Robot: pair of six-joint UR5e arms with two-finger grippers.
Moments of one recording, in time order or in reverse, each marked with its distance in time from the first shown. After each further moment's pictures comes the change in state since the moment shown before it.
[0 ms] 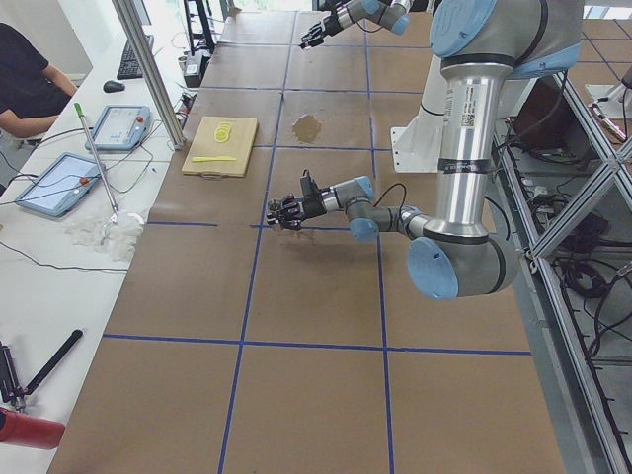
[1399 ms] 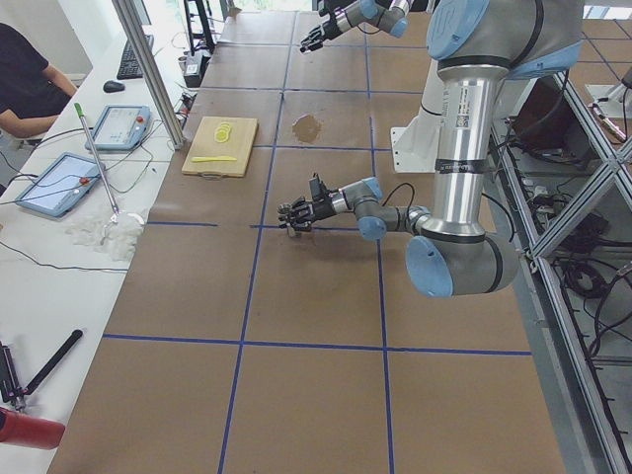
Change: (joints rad) left arm 0.040 -0.002 -0.010 0.055 -0.016 0.008; right arm -0.001 -0.003 -0.048 0.002 0.000 0.006
